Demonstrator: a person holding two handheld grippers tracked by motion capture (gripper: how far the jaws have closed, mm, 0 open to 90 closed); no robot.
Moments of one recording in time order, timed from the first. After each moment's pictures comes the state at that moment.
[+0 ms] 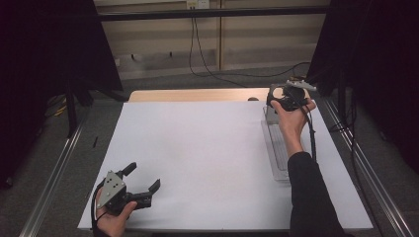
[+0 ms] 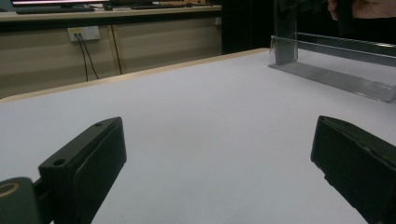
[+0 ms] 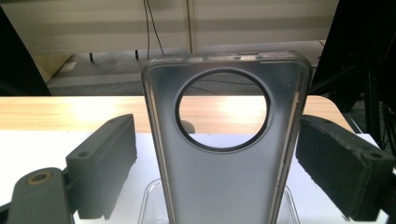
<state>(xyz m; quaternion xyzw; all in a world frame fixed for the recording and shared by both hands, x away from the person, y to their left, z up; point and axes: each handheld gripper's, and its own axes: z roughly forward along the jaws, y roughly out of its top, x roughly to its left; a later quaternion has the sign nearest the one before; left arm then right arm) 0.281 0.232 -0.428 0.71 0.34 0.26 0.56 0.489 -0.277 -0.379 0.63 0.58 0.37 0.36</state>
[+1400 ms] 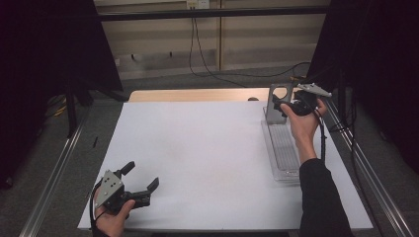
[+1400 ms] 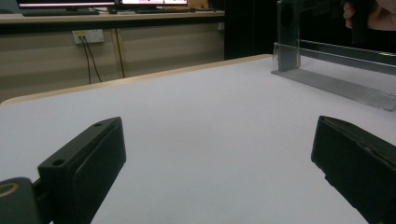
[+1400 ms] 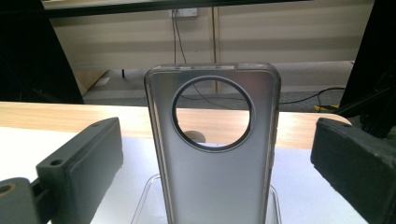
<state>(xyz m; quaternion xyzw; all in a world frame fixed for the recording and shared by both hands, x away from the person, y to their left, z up) 0.282 0.234 -0.426 0.70 0.35 0.27 0.57 0.470 -0.303 -0.379 0.59 0.59 0.44 0.35</state>
